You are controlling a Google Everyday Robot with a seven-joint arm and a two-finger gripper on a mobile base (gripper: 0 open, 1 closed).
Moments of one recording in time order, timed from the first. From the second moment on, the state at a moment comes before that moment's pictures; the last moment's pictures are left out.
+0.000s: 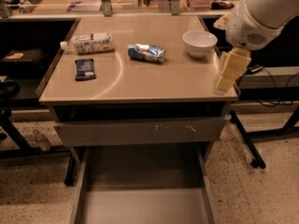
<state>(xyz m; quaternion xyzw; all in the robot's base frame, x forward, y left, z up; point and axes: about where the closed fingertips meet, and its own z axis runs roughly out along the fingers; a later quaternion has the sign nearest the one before) 0.548 -0.172 0.956 -0.64 0.73 -0.04 0.24</state>
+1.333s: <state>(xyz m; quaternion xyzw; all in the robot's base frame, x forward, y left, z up) 0.616 -0.135 0.932 -0.67 0.67 0.04 0.32</state>
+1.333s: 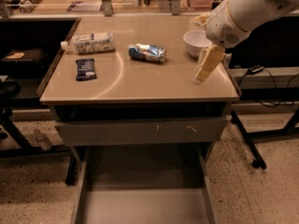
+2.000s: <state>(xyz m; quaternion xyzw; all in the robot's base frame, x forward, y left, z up) 0.699 -0.113 0.898 -0.66 0.67 0.10 0.32</state>
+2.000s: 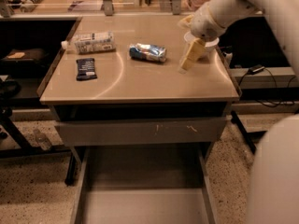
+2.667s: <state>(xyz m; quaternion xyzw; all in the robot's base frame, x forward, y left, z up) 0.736 -0.097 0.870 -0.64 0.68 0.16 0.32</state>
